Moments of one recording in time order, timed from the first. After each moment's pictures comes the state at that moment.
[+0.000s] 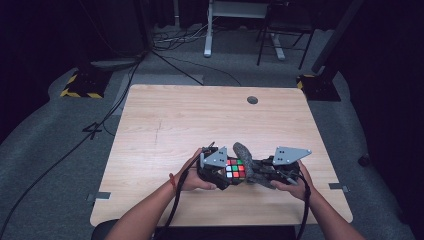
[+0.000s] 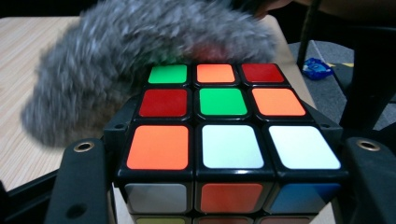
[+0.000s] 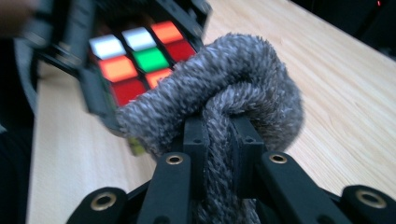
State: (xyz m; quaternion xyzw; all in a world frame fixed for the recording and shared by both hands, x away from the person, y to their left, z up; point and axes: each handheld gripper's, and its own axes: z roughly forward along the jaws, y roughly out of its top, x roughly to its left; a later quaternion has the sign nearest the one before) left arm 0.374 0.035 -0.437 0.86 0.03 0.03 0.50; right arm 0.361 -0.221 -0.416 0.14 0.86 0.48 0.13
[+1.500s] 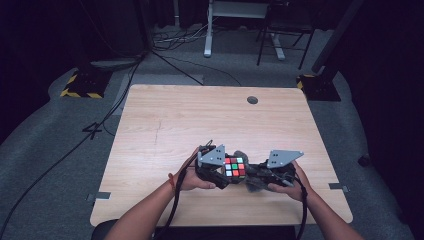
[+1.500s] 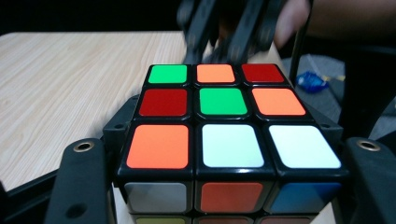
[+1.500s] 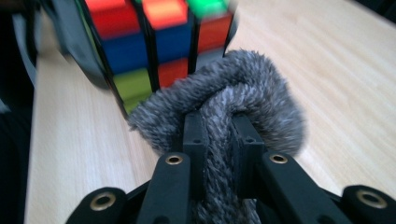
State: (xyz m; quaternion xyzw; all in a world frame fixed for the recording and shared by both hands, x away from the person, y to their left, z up) left arm 0.374 0.041 -0.430 0.85 0.03 0.03 0.53; right arm 0.362 -0.216 -0.429 0.14 0.88 0.45 0.11
